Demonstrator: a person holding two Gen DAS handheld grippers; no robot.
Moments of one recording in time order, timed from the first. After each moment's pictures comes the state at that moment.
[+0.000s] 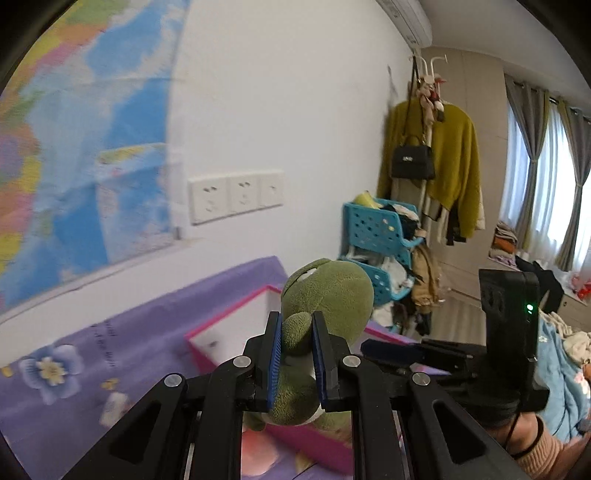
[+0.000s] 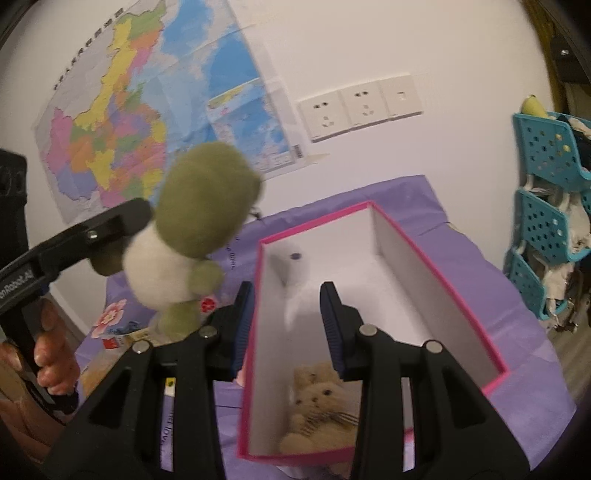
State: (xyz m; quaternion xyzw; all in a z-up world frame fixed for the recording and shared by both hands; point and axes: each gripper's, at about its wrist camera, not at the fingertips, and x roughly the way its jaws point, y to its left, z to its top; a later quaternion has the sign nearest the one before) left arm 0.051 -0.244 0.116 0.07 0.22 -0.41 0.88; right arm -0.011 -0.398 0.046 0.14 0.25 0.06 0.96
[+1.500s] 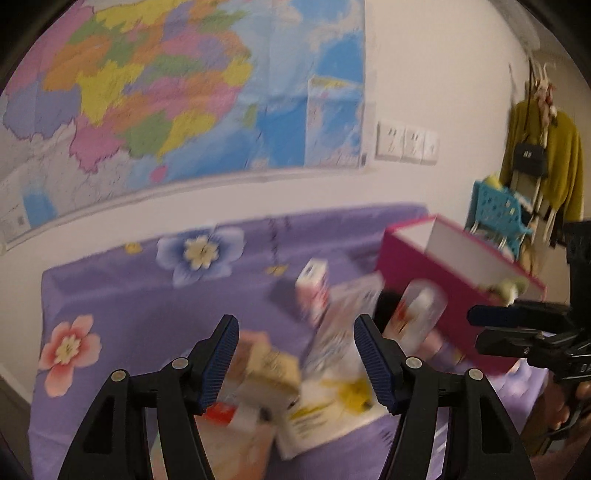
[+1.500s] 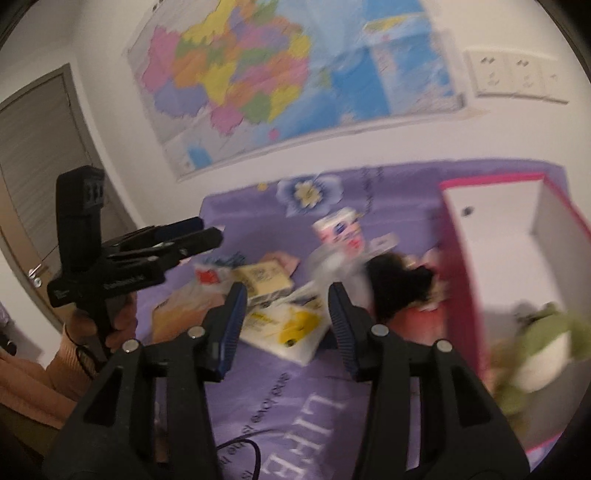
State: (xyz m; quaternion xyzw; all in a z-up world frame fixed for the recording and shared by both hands) left arm 0.039 -0.038 0.039 0.05 0.29 -0.18 0.94; right arm 0.008 -0.253 0.013 0.08 0.32 0.29 0.90
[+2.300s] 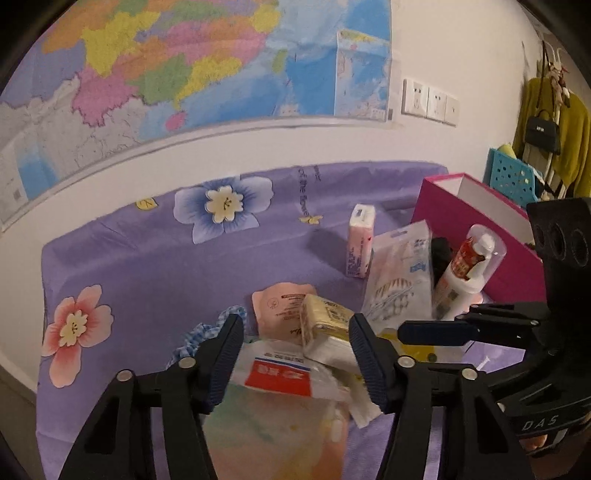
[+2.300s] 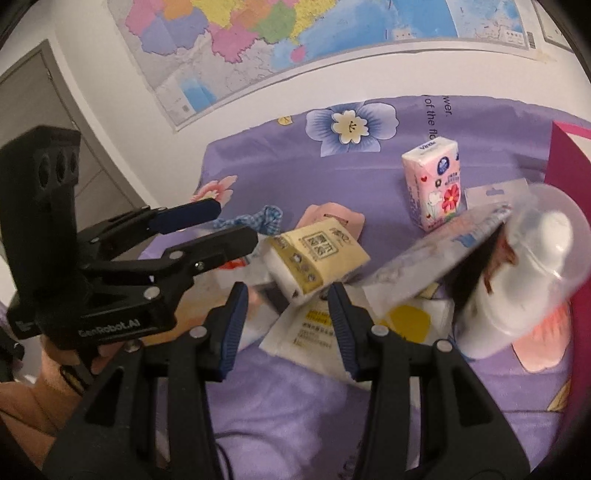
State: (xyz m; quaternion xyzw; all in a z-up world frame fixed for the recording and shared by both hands) left arm 0.070 0.005 0.006 0.06 0.36 -0.18 0.92; right arm 0.069 -0.140 -0.046 0.07 0.41 0.30 0.86
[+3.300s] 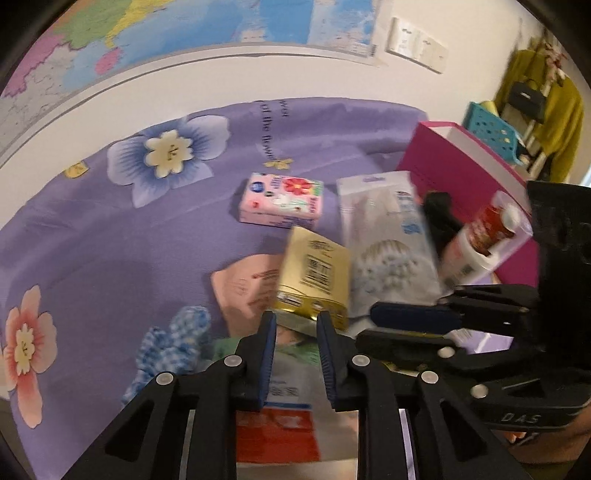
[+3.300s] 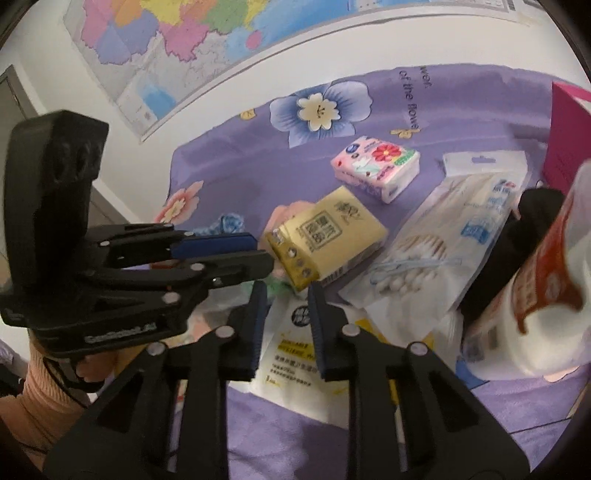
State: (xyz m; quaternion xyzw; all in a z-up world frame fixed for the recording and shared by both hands) left arm 0.128 -0.007 -0.023 0.06 0.47 -0.25 0.84; right arm 0.099 -0.138 -0.067 0.11 0.43 0.25 0.86
